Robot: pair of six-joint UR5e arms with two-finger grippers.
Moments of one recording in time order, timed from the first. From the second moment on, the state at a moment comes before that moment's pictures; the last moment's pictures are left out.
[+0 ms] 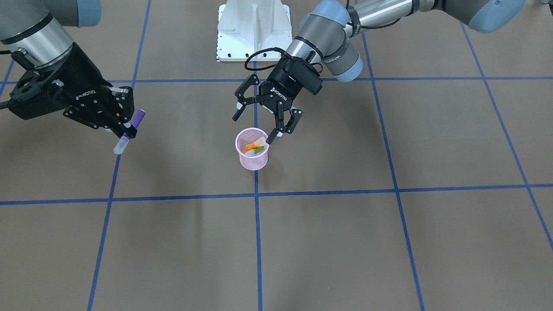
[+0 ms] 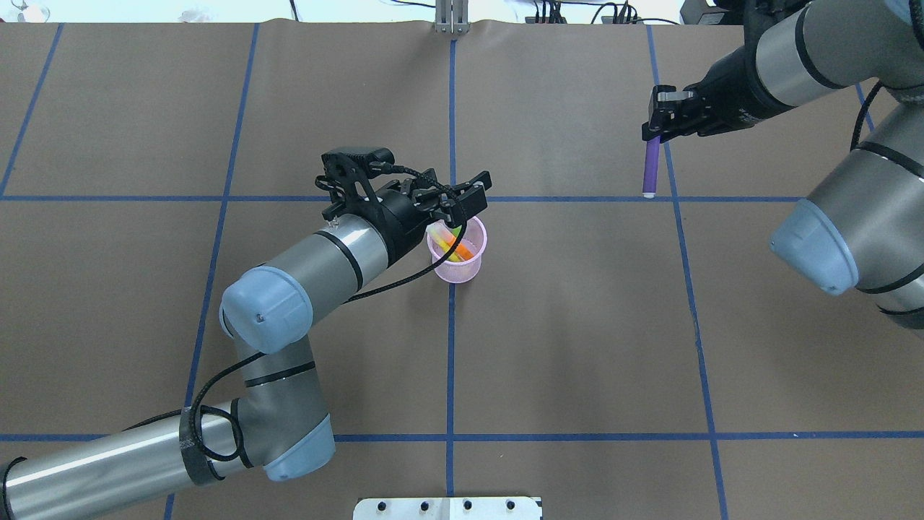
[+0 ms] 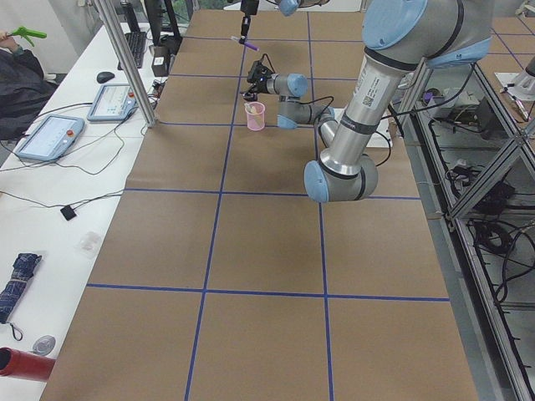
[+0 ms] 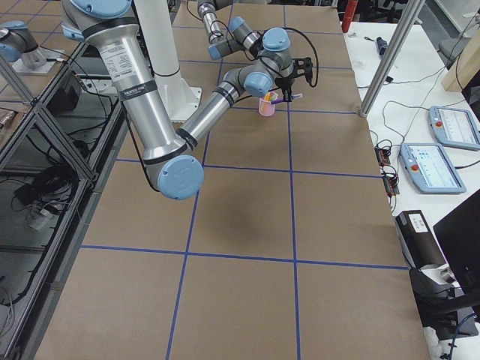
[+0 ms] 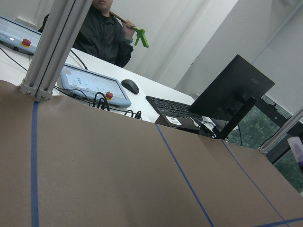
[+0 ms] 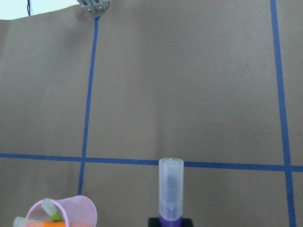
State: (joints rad) left arm -0.45 -2.20 -1.56 -2.64 -1.24 -1.13; right arm 0.97 -1.15 1.96 -1.35 2.13 1.04
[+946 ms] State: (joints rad) left arm -0.87 -2.17 -1.79 -1.90 -1.93 -1.12; right arm 0.78 -1.14 1.89 -0.87 1.74 1.05
